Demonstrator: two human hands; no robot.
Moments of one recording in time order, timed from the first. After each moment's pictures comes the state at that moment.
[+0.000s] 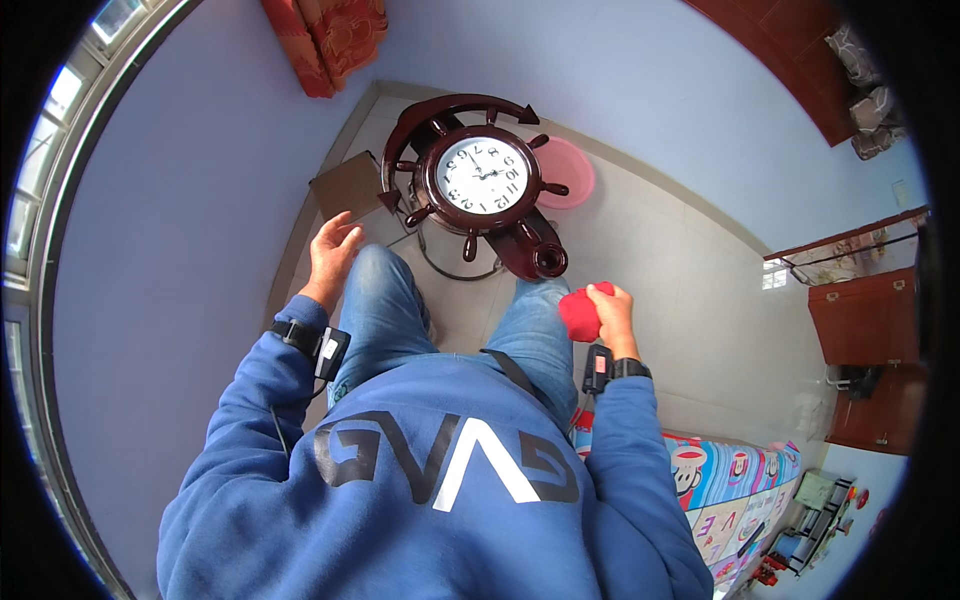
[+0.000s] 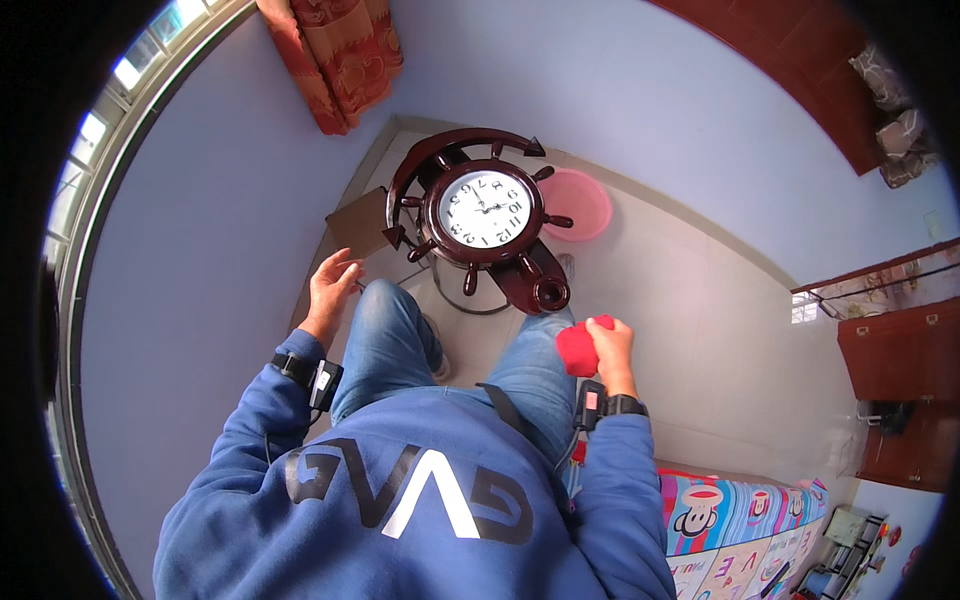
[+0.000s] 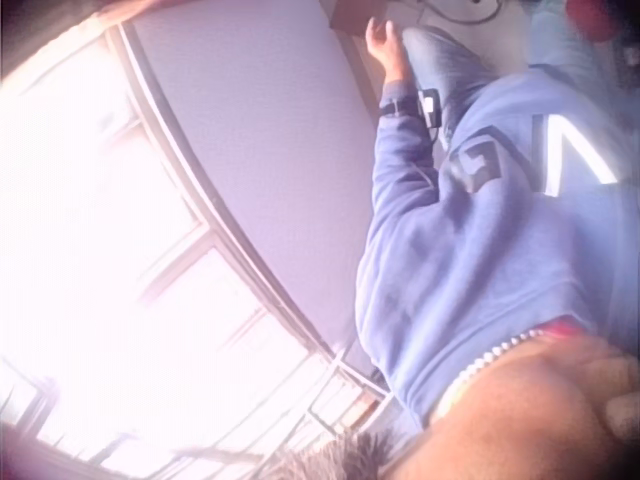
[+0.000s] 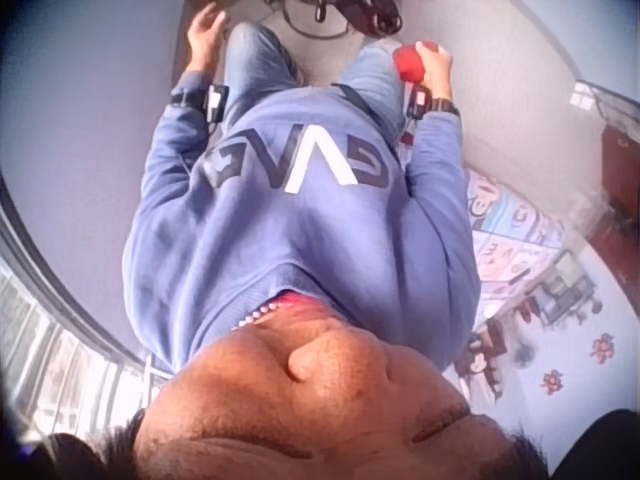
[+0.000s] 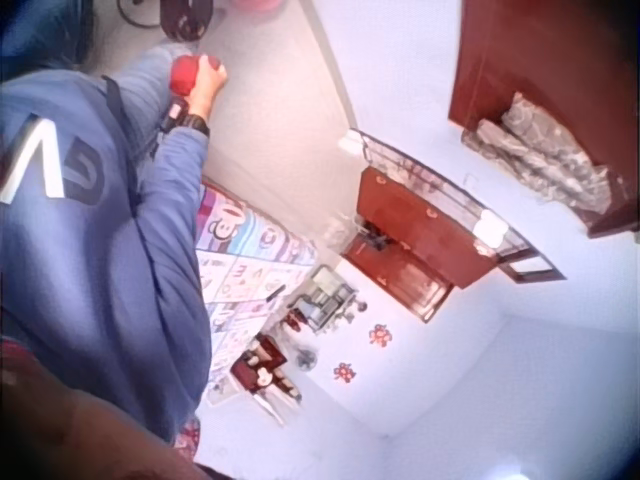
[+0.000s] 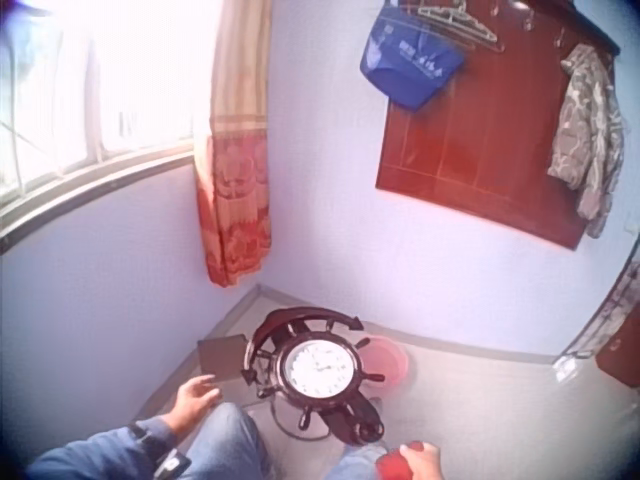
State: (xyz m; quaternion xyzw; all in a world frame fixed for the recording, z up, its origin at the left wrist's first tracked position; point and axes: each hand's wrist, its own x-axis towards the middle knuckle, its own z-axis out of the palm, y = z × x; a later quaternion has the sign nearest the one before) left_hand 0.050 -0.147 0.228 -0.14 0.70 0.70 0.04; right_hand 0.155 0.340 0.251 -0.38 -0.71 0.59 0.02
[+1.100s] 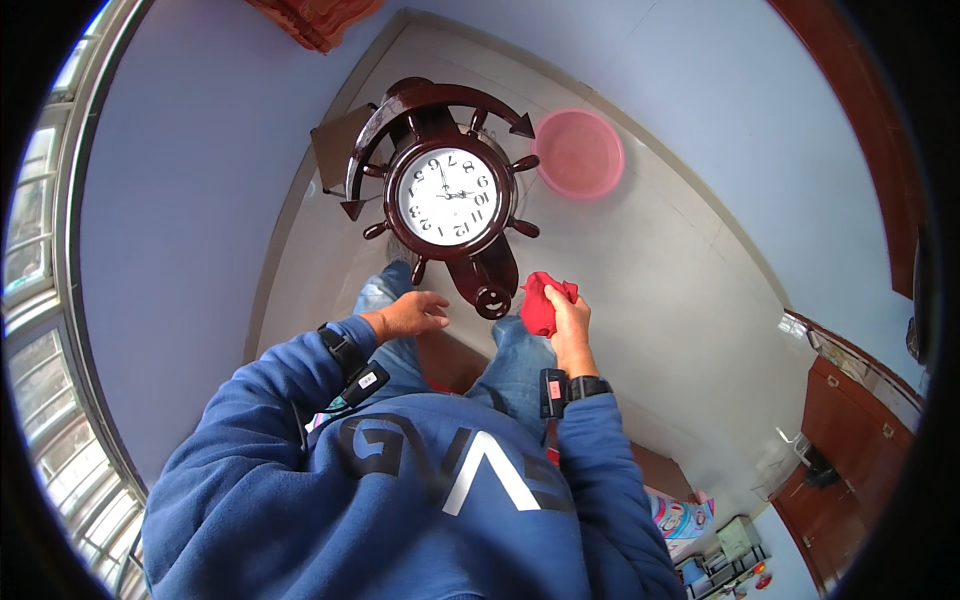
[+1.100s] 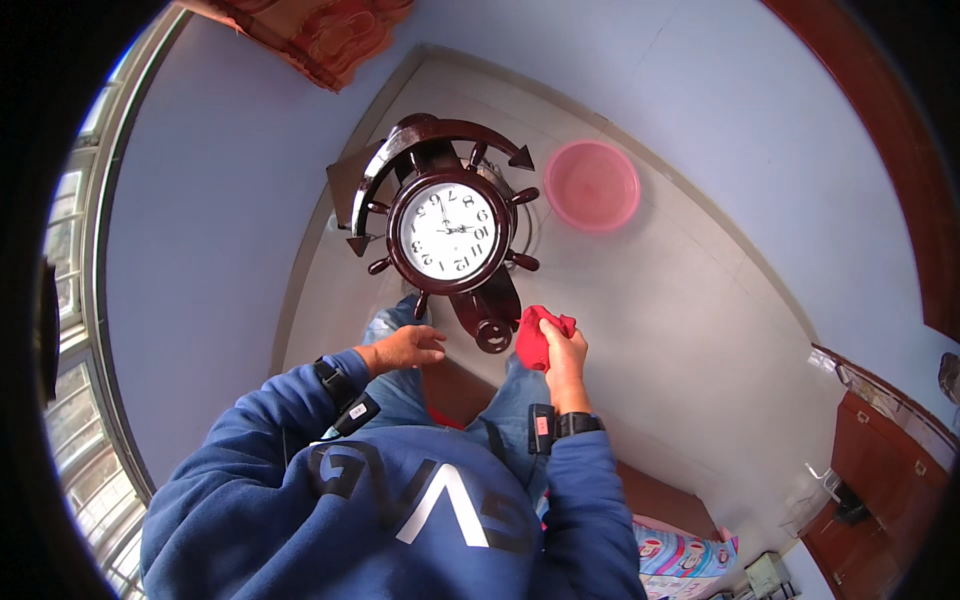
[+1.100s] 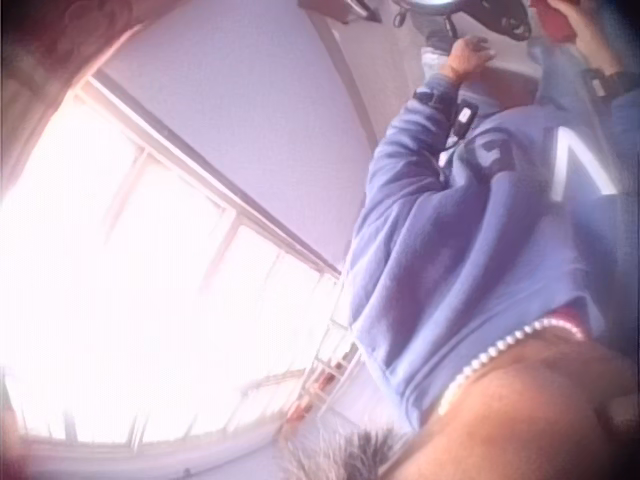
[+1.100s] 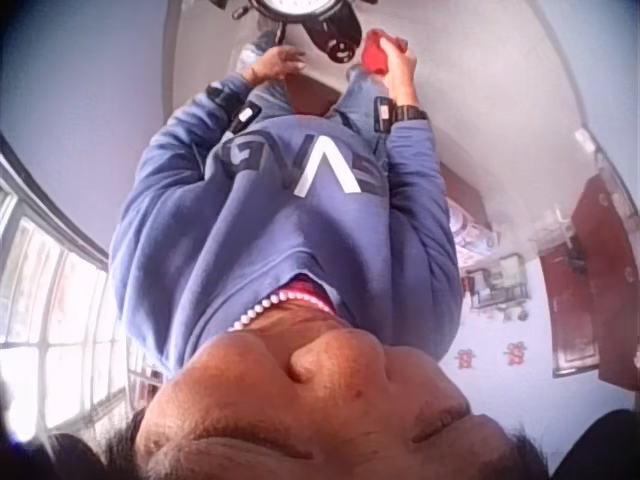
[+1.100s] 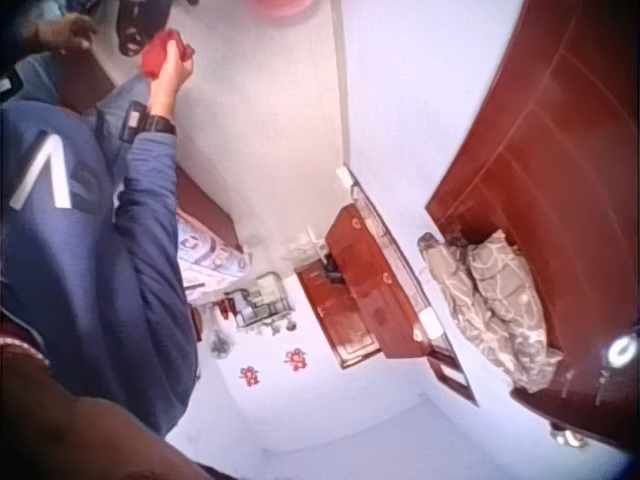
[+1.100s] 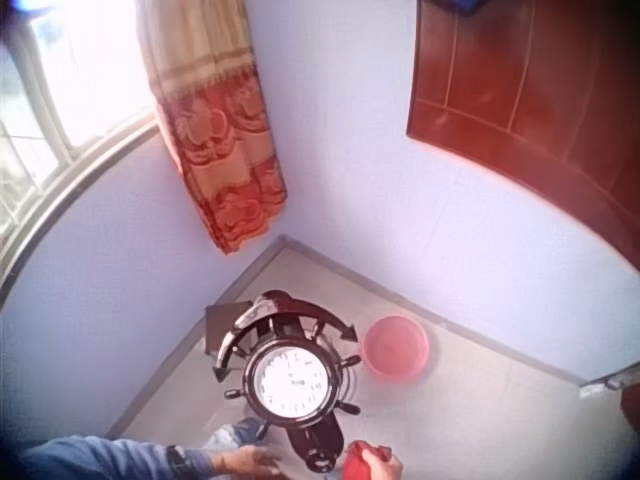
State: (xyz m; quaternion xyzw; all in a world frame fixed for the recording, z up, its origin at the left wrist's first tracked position) left_hand 0.019 0.070 0.270 -0.07 0.64 0.52 0.56; right_hand 0.009 0.388 0.285 -0.45 -0.53 0.70 -0.16
